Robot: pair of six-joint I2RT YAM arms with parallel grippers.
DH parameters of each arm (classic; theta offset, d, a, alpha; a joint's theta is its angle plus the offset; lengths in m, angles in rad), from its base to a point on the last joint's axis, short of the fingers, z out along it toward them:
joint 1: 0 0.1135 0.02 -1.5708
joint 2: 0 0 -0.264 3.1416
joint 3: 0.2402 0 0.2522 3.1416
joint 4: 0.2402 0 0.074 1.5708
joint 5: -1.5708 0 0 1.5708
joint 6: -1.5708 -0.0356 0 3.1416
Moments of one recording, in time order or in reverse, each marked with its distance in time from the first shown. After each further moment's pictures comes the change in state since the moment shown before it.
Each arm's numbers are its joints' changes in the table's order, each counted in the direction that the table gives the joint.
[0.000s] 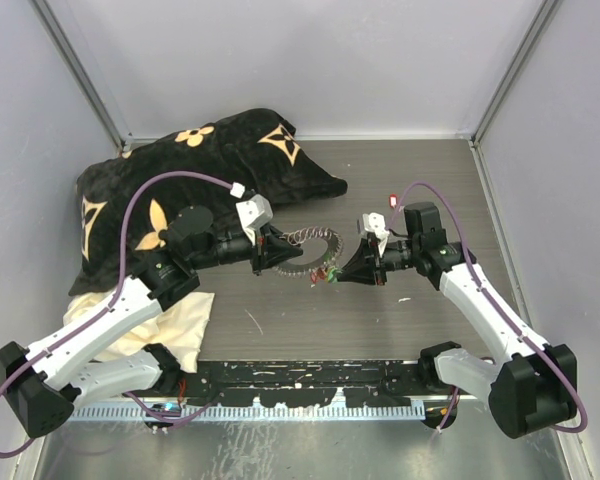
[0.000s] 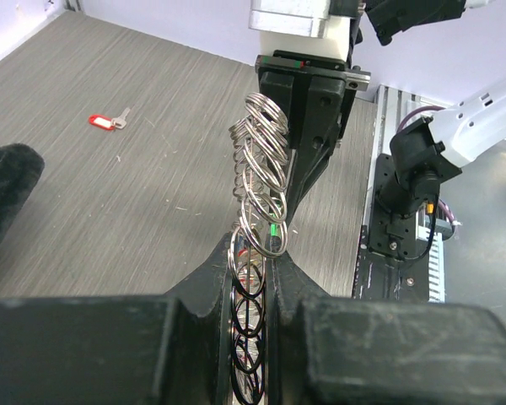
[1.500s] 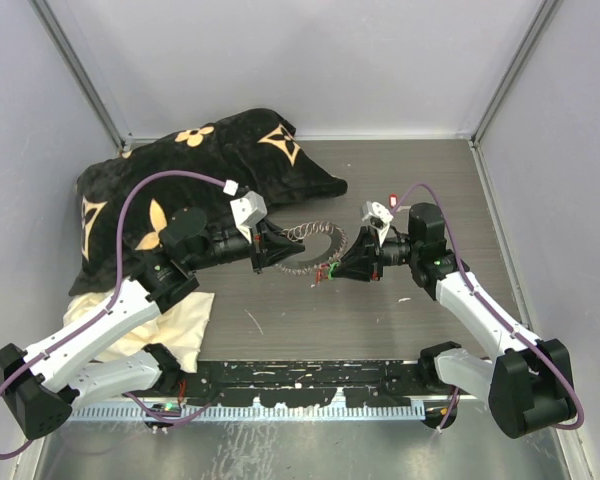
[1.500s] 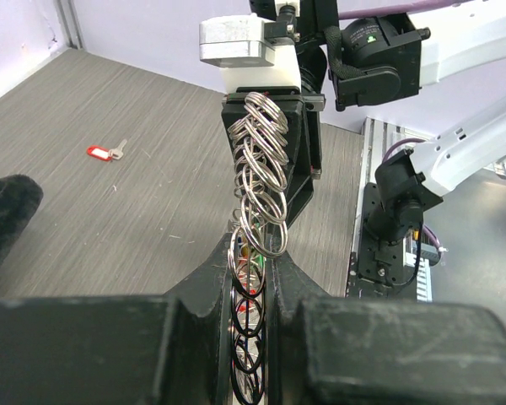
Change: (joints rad) left arm -0.015 -0.015 -0.009 -0.092 0.004 0.064; right arm 0.000 0.000 -0.154 -0.596 0.073 -0.608
